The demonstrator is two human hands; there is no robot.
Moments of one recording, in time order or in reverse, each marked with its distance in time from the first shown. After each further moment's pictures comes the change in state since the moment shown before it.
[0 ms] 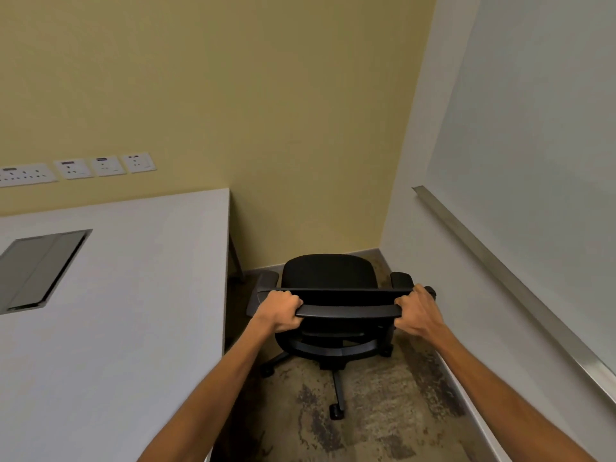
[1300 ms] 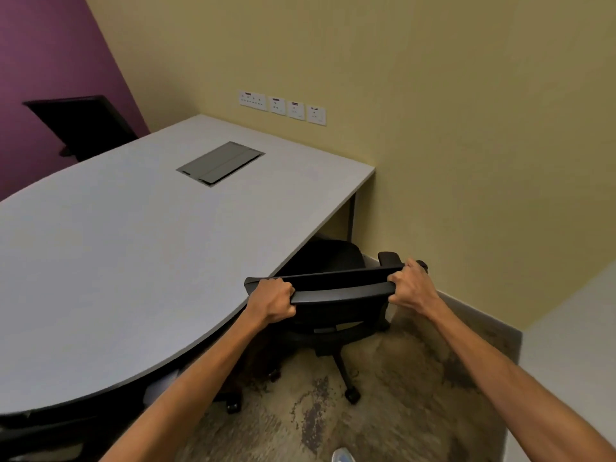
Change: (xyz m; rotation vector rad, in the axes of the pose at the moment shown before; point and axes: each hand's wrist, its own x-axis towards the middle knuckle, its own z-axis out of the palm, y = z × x) left_hand 0.002 0.066 0.017 -0.151 0.148 -0.933; right_hand 0.247 -0.020 -0.013 -0.104 0.113 -0.957
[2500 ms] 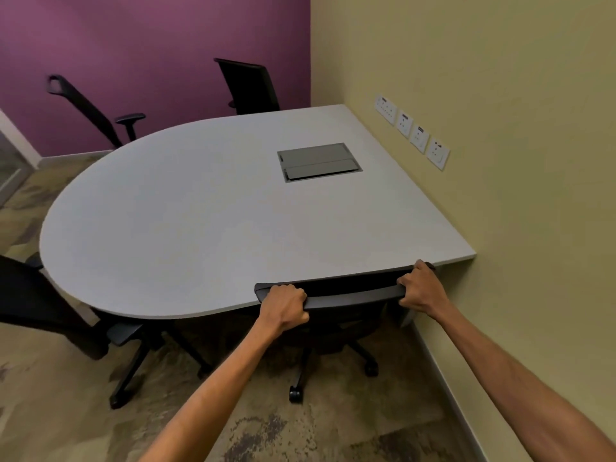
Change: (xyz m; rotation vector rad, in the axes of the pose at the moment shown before) left_hand 0.259 0.078 -0.027 -0.140 0.070 -0.708; right_hand 0.396 0.187 -0.007 -0.013 -0.011 -0.713
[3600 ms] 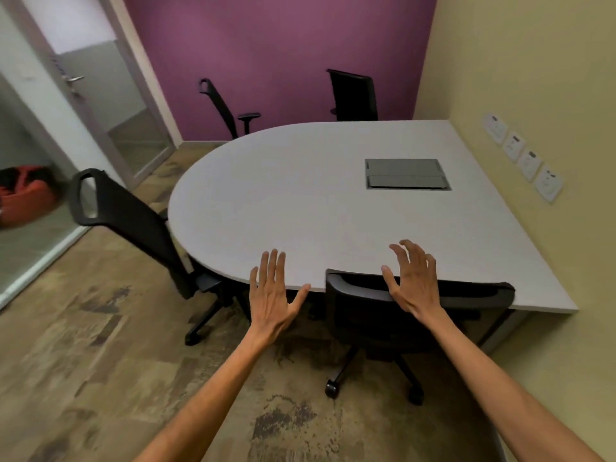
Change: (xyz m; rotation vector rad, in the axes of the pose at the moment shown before) left_hand -0.100 -0.026 0.005 -0.070 0.596 -0.470; right_hand 0.037 -0.079 -0.008 0.379 0.559 -0.132
